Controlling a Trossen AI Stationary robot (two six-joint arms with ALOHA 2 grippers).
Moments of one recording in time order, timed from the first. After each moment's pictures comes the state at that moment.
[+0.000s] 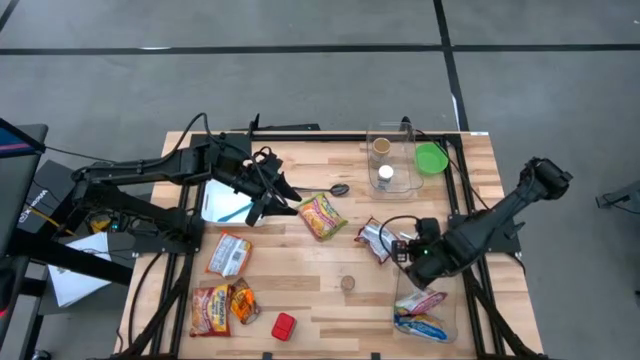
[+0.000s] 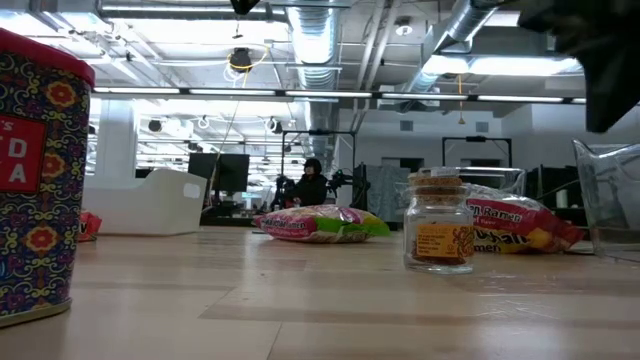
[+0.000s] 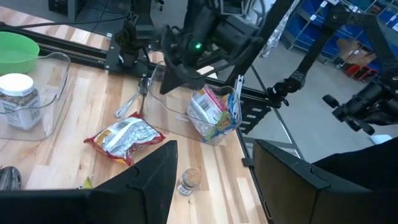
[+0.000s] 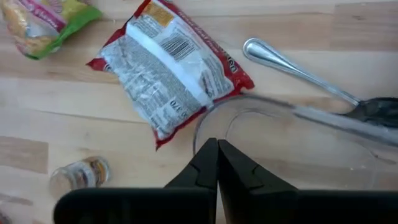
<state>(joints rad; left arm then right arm) 0.12 1.20 1.21 -0.39 0.42 -0.24 0.63 1.35 0.98 -1.13 0.37 2.14</state>
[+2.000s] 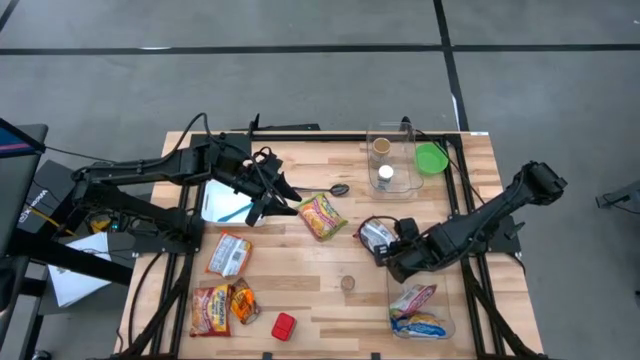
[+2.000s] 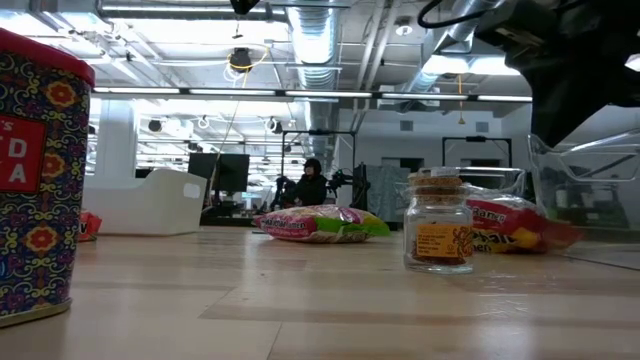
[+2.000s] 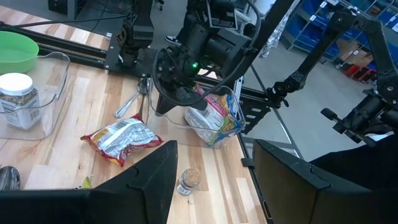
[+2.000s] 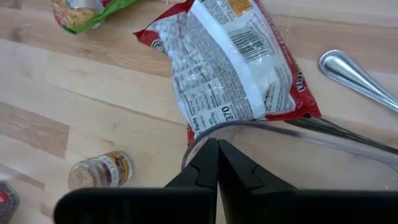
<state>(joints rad) 0.12 1.20 1.21 -0.39 0.42 -0.24 0.51 1.43 0.96 -0.88 0.37 1.84</state>
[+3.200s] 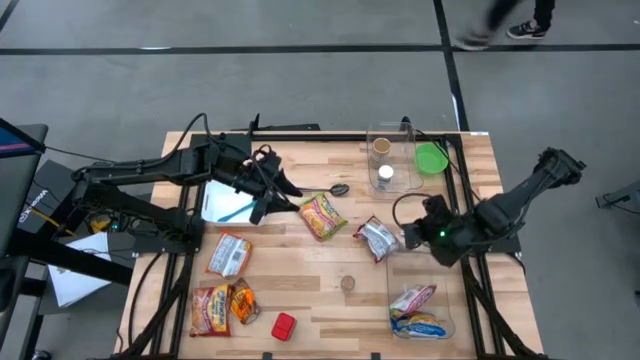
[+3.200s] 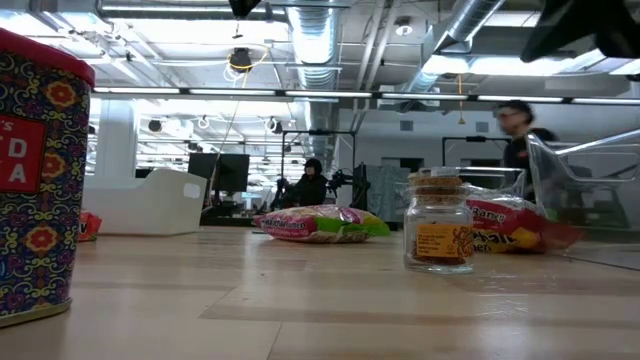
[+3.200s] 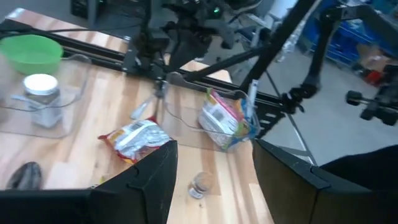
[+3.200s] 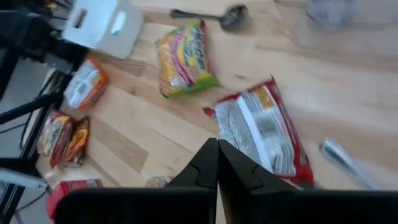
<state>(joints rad) 0.12 1.20 1.21 -0.39 0.34 -0.25 0.60 1.05 0.96 -1.00 0.68 1.68</state>
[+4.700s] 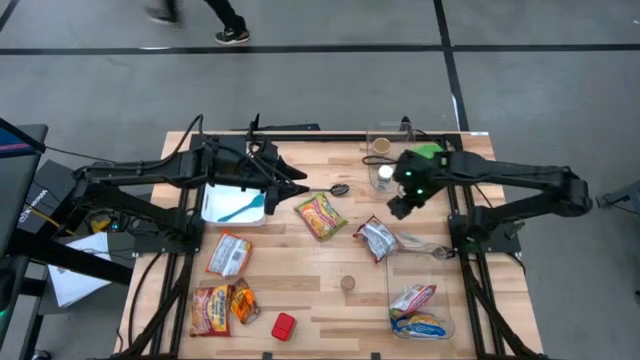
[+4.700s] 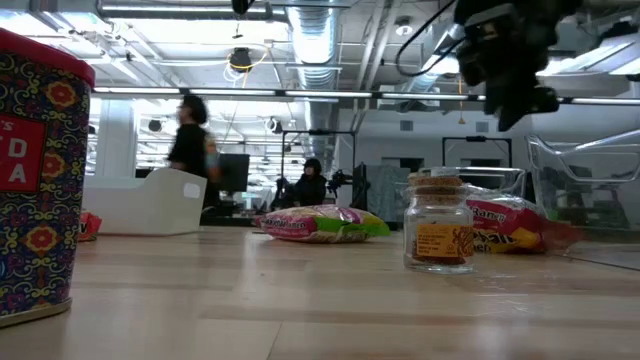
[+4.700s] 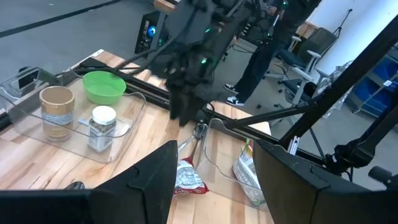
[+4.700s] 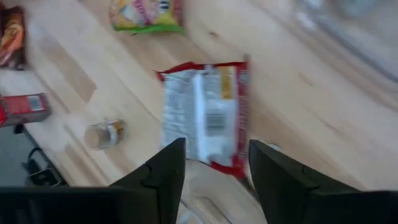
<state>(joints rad) 0.07 1.20 1.21 -0.26 0.04 -0.38 -0.26 1.15 0.96 -0.97 -0.24 0.67</state>
